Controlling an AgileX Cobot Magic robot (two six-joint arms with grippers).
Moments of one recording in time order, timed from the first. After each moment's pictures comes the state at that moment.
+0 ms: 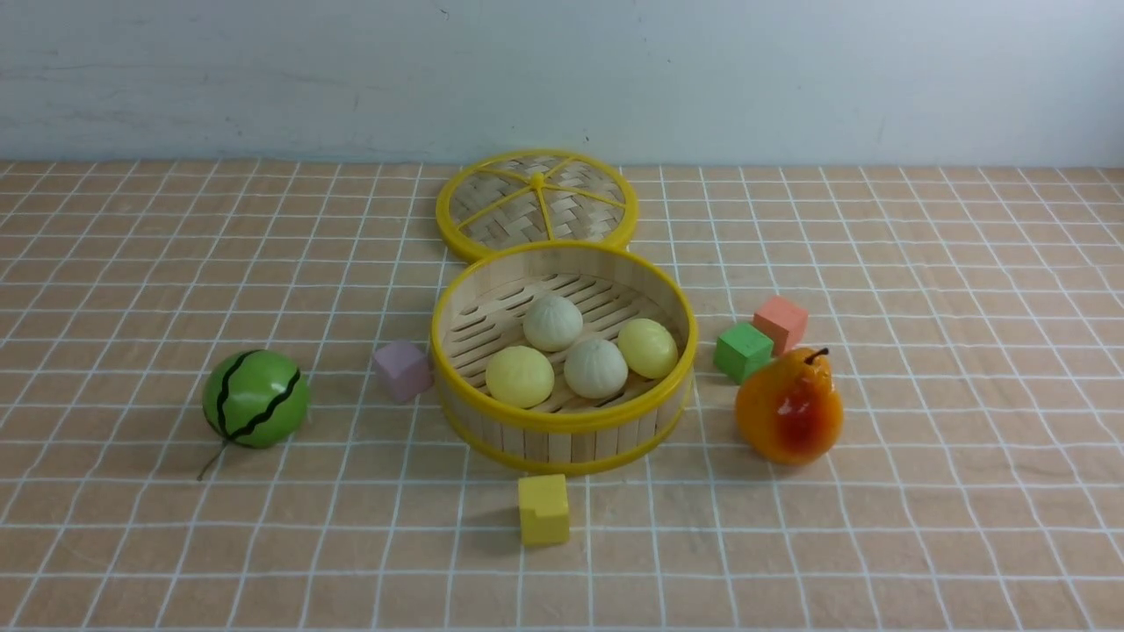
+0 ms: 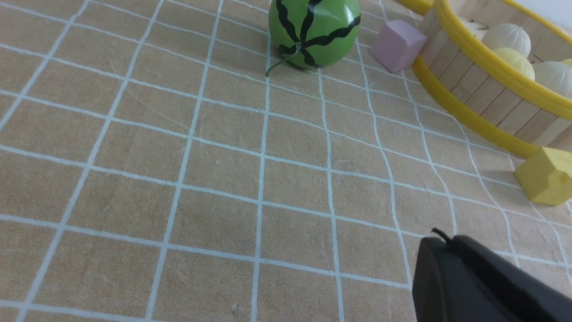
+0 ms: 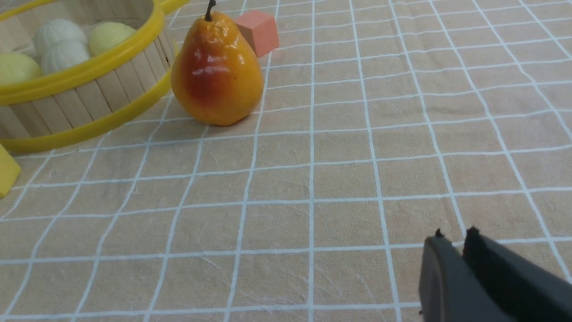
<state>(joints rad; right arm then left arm) 0.01 -0.01 0.02 0.17 0.40 -0.03 -0.13 -0.01 0.03 -0.08 0.38 -0.31</state>
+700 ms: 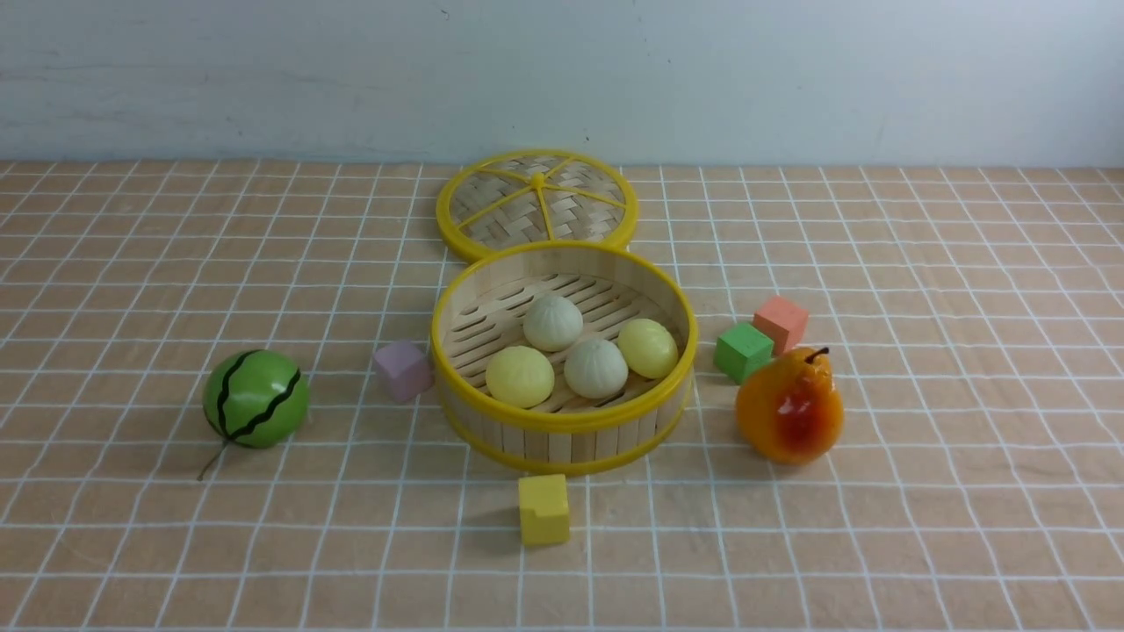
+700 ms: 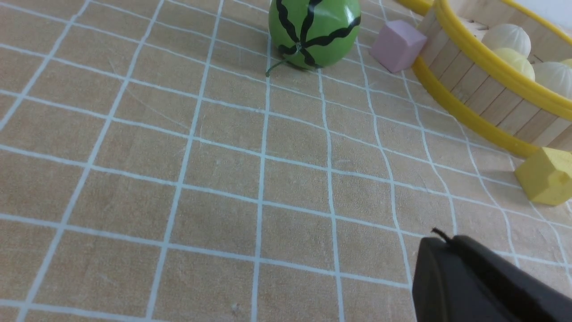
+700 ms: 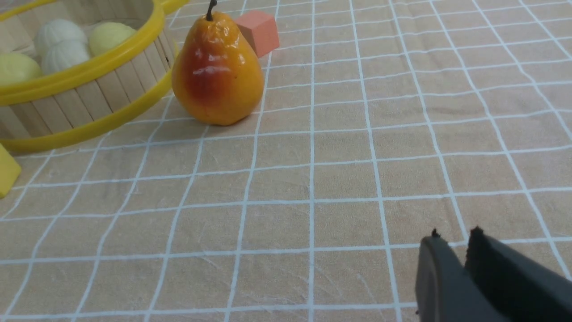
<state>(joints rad) 0.01 -0.01 0.02 0.17 0.40 -0.03 -0.13 -0.01 0.03 -0.08 0.38 -0.31</state>
